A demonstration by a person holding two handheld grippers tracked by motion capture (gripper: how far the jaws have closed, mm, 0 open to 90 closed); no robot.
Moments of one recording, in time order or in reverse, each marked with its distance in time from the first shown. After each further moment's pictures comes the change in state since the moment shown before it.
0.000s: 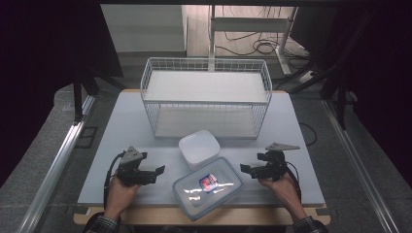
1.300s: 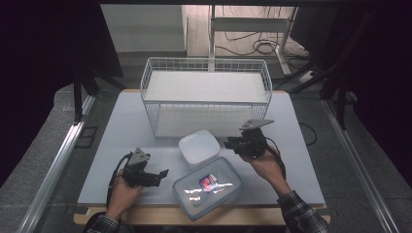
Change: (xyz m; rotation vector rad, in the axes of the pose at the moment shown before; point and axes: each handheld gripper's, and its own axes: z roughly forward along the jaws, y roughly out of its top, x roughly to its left) left arm -0.001 -0.005 0.014 0.053 0.014 0.057; right arm 0.060 0.091 0.031 0.059 0.037 -0.317
